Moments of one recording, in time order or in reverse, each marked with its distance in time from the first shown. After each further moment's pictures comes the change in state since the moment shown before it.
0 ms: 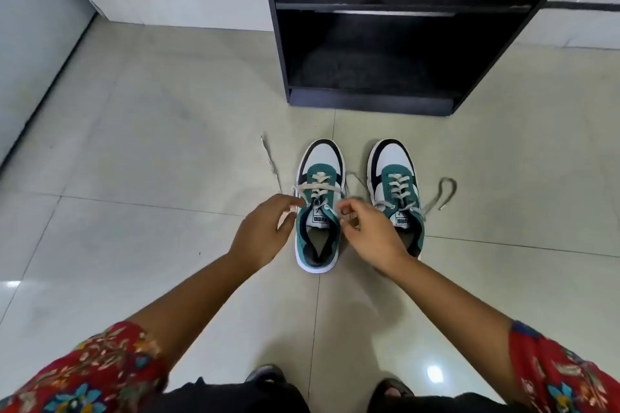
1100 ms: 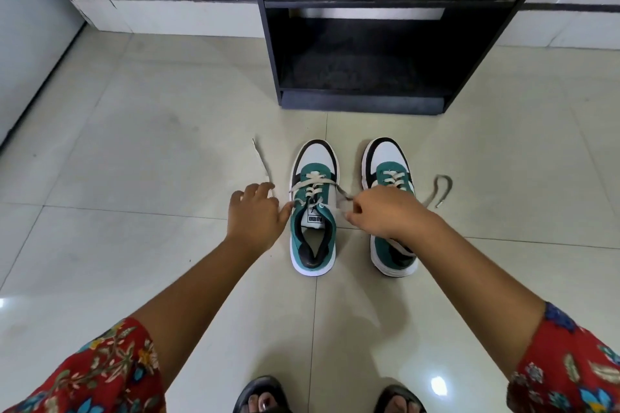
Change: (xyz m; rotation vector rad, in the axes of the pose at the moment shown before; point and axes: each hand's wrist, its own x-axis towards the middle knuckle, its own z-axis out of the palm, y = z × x) left_hand 0.029 -0.023 0.015 0.724 0.022 -0.030; right_hand 0.010 -0.034 -0.048 -0.704 -0.286 0.038
